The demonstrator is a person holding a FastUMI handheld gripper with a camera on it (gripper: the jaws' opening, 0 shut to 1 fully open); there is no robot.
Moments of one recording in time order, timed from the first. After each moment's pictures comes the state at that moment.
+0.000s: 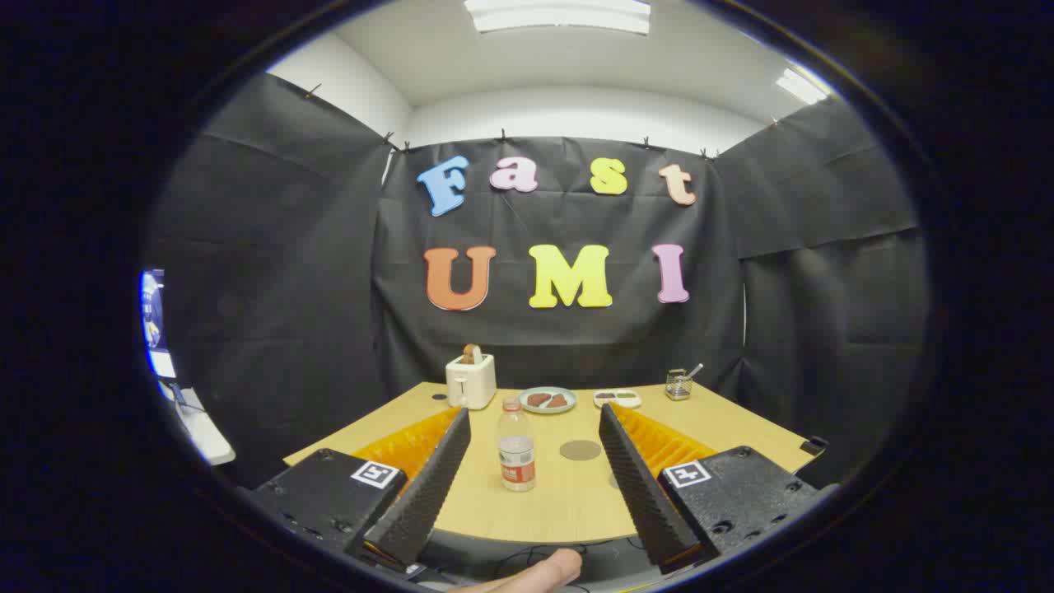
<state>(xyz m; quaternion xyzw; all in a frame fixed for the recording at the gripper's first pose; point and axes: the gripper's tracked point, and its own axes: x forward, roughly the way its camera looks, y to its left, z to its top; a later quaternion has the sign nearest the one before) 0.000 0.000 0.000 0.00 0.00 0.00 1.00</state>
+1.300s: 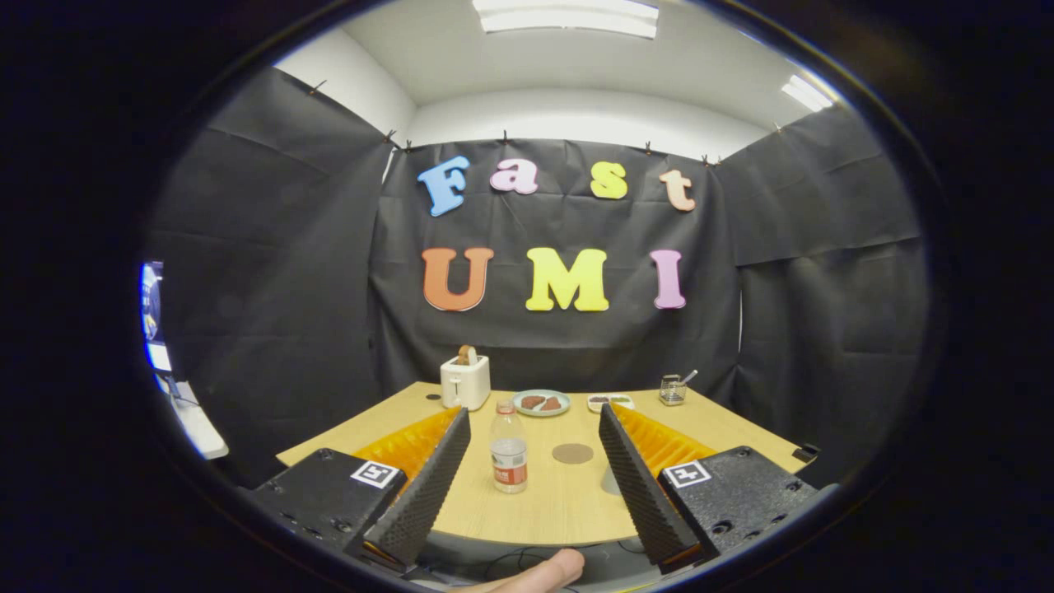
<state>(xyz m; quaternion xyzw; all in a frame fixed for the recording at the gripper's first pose) 0.001 0.001 0.005 -0.01 -0.01 -0.01 1.00</state>
